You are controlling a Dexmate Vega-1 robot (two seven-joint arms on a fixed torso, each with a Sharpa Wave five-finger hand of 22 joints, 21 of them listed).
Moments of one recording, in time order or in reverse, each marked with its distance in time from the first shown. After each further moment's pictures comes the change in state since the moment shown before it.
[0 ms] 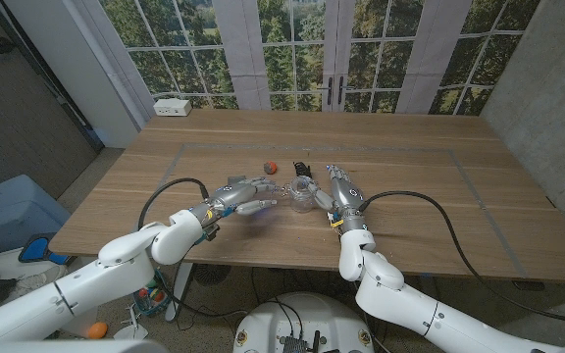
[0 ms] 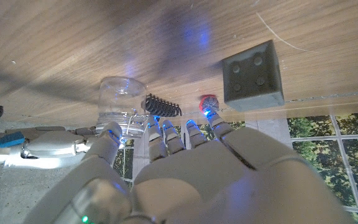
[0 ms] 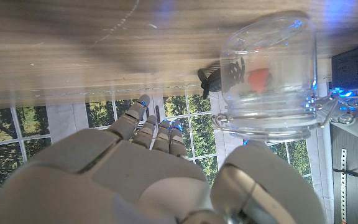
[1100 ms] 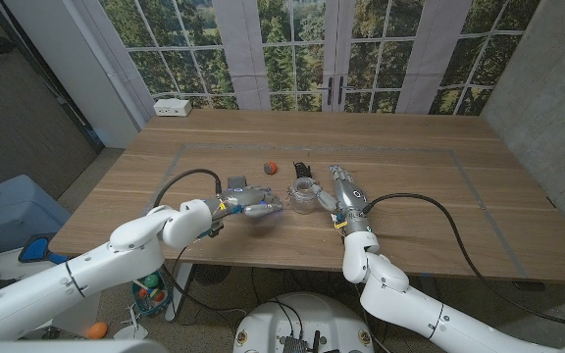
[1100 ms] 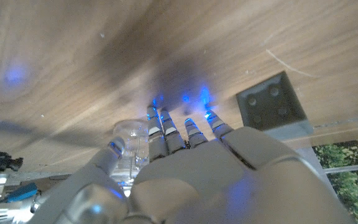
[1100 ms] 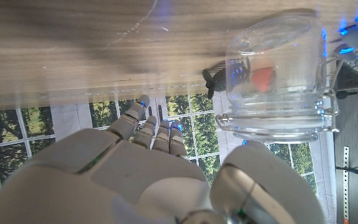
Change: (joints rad) left arm -0.129 0.018 0.118 -0.050 0.059 0.127 -0.251; left_hand -0.091 -0.035 0.048 0.186 0.002 0.118 0.072 0.003 0.009 0.123 0.031 0.000 0.001 0.013 -0.002 0.004 -0.009 -0.058 -0.003 0.004 0.002; right arm -0.018 -0.017 0.014 -0.008 0.016 0.018 -0.019; right_hand 0.000 0.000 0.000 0.000 0.000 0.000 0.000 0.000 0.000 0.000 0.000 0.000 0.000 -0.009 0.002 0.000 0.000 -0.007 0.007 -0.010 0.000
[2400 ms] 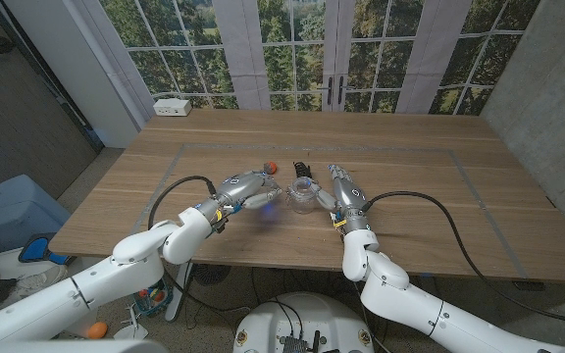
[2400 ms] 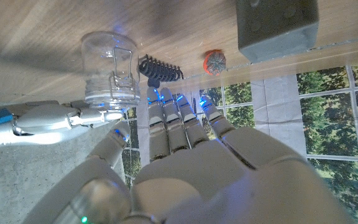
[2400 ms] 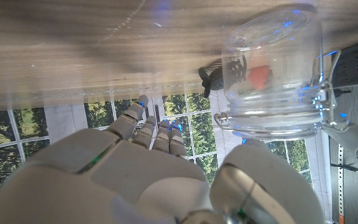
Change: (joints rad) left arm 0.089 -0.078 -0.062 0.135 0.055 -0.226 0.526; left_hand 0.092 0.034 0.093 -0.168 0.000 0.190 0.108 0.023 0.021 0.293 0.146 0.054 0.022 0.363 -0.009 0.039 0.004 0.227 0.017 0.078 -0.002; right arm 0.015 -0.005 -0.001 0.008 0.011 0.026 0.008; right_hand 0.000 0.000 0.000 0.000 0.006 0.000 0.000 0.000 0.000 0.000 0.000 0.000 0.000 0.000 0.000 0.000 0.000 -0.005 0.005 0.000 0.005
